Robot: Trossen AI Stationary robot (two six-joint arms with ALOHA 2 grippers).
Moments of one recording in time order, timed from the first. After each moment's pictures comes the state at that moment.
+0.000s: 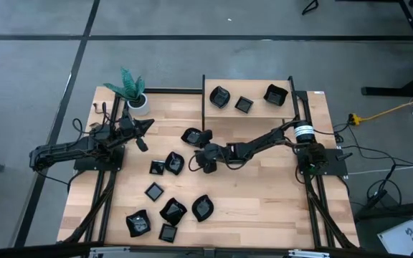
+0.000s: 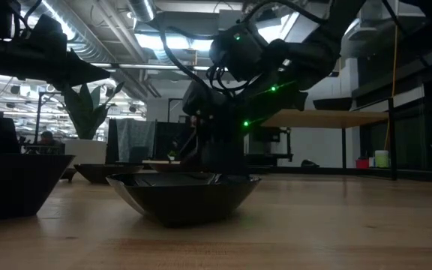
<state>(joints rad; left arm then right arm) 0.21 0.00 0.01 0.06 -0.37 0.02 0.04 2.09 1.13 0.39 0.45 -0.63</state>
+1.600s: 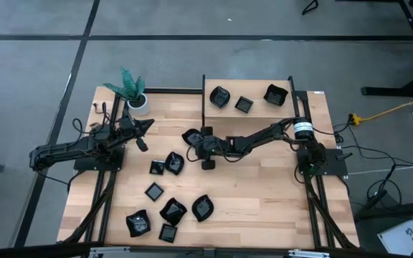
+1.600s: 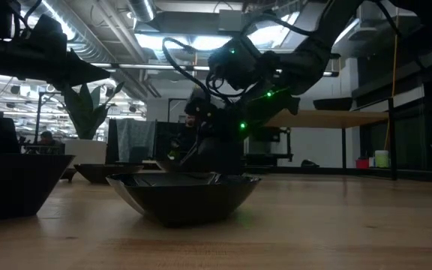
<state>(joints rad) 0.21 0.00 0.01 0.06 -0.37 0.02 -0.02 2.09 1.14 0.36 0.28 -0.45</state>
